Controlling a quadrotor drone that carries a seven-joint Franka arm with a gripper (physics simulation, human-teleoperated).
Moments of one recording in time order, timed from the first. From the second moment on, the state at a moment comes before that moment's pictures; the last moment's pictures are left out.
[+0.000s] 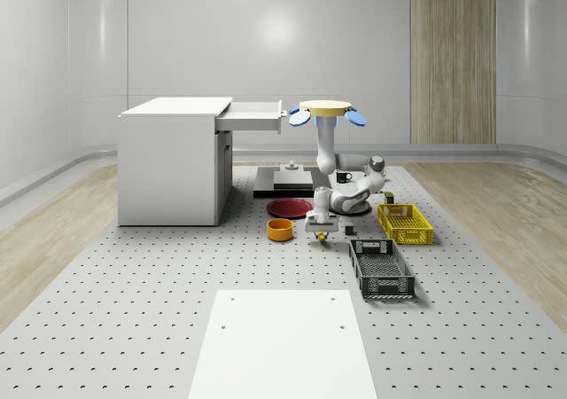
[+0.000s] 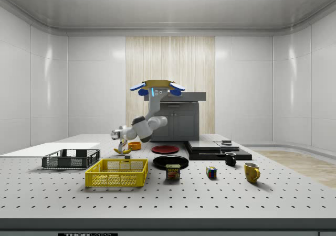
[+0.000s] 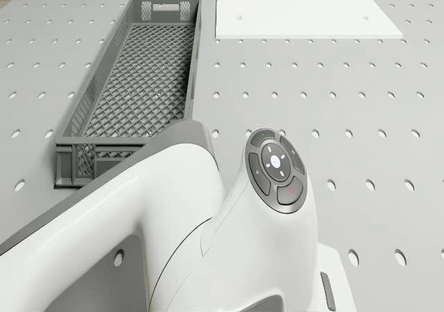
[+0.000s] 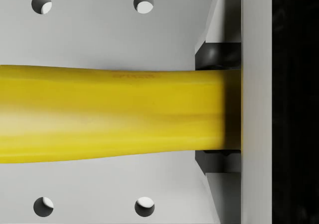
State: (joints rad) arm 1.53 -1.55 -1.18 -2.68 1.93 1.73 -0.31
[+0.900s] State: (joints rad) arm 1.49 -1.56 -1.37 -2.74 1.75 1.64 -0.30
